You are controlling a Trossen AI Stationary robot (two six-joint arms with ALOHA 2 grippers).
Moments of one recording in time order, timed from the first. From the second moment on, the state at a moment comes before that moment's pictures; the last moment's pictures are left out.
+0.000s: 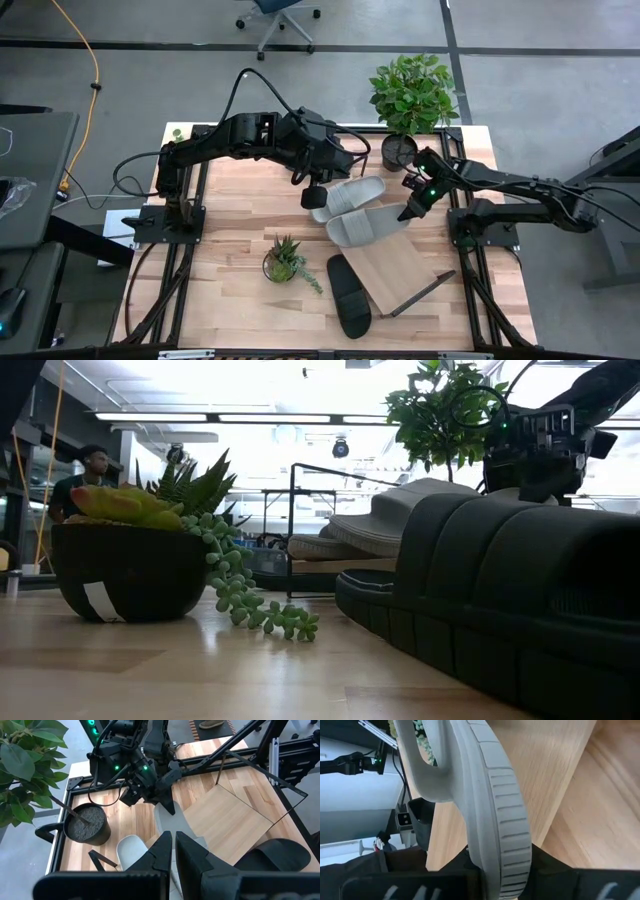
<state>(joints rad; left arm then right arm) 0.15 1.89 2.34 -1.11 0.04 0.20 -0.57 0.98 0.47 -0.55 -0.80 0.38</state>
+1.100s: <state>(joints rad) 0.15 1.89 2.34 -1.11 0.04 0.20 -0.57 0.97 0.56 -0.55 -0.39 0.38</state>
